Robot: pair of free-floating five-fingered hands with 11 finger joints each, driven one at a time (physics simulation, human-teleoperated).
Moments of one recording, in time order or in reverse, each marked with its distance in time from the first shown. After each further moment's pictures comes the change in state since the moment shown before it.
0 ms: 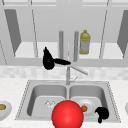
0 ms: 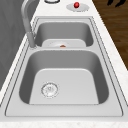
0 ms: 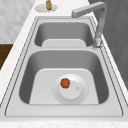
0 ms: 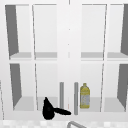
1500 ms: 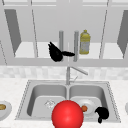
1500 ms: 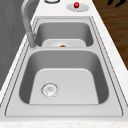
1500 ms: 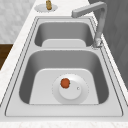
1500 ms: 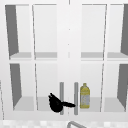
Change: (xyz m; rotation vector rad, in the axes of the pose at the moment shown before) left hand -0.084 -0.084 -0.001 0.015 0.001 -0.148; right hand 0.000 0.000 0.000 0.000 0.000 0.000
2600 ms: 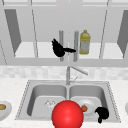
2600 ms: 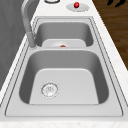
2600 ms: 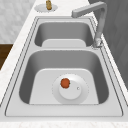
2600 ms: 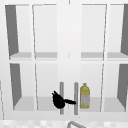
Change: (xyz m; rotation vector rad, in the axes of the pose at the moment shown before) left hand -0.080 -0.068 0.017 -0.004 -0.040 0.014; right hand 0.000 0.000 0.000 0.000 0.000 0.000
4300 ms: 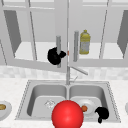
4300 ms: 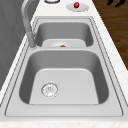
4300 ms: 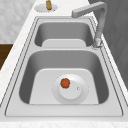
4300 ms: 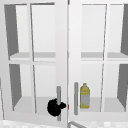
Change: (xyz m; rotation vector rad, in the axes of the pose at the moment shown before) left hand 0.065 0.063 0.012 0.090 0.038 -0.140; right hand 0.000 0.000 0.000 0.000 0.000 0.000
